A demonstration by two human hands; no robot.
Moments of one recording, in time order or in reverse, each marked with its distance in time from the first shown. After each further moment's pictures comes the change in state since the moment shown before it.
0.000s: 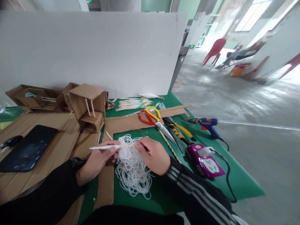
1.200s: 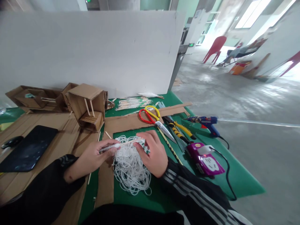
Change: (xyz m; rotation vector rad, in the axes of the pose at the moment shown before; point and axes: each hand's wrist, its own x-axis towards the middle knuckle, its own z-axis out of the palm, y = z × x) left_hand -0.006 0.046 -0.006 0.793 -0.099 0.194; right_hand -0.004 -0.004 0.009 -0.130 0.378 -0.123
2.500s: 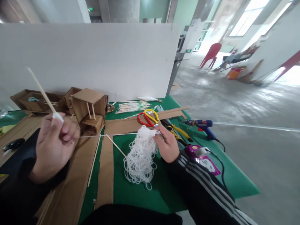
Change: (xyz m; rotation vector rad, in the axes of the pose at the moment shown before) left_hand -0.004 0.037 -0.054 -0.823 0.649 0.396; right_hand 0.021 0.039 -0.032 0.250 -0.007 0.277
